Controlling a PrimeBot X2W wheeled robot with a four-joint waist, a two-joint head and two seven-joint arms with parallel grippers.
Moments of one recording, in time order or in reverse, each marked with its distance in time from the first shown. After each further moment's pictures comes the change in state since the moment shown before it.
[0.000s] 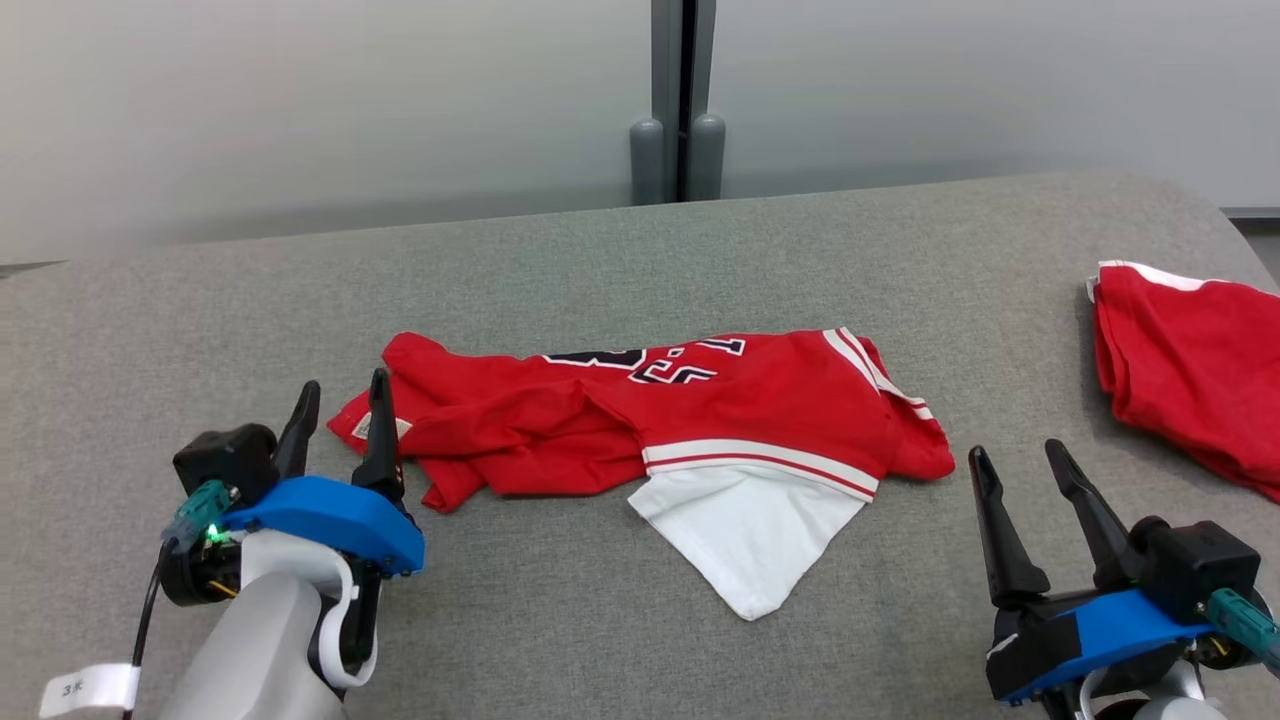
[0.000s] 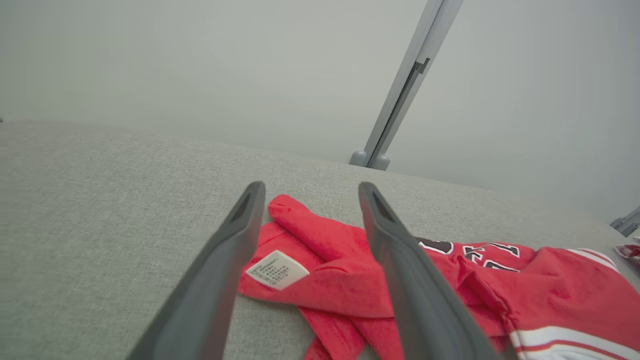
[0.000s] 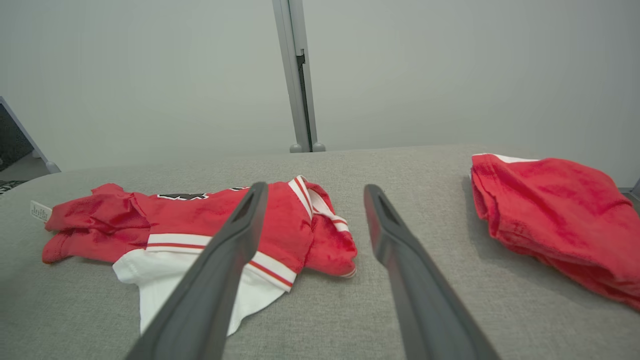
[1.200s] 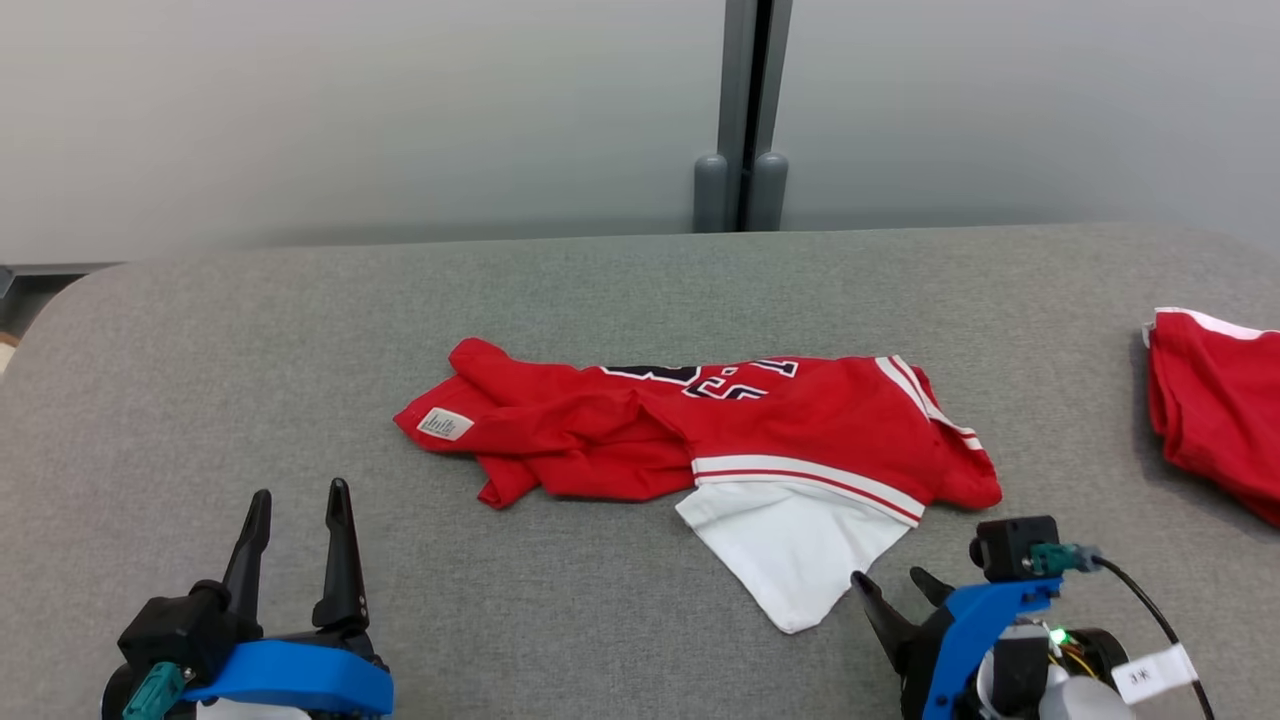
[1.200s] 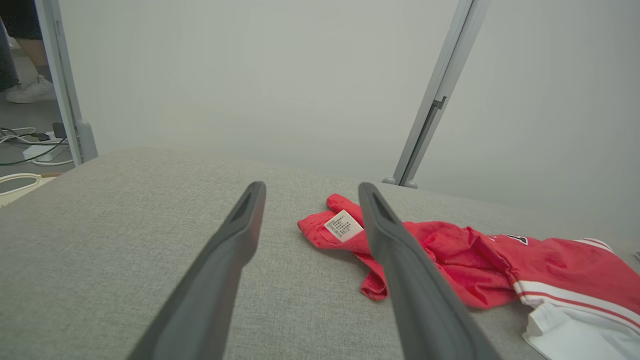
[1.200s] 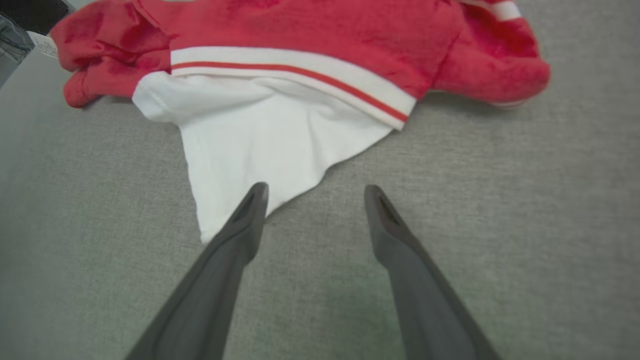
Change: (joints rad) left arm 0.416 0.015 0.183 -0.464 0.193 0.035 -0.009; right arm -0.124 0.000 0.118 0.370 0.141 0.000 0.377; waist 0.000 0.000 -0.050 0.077
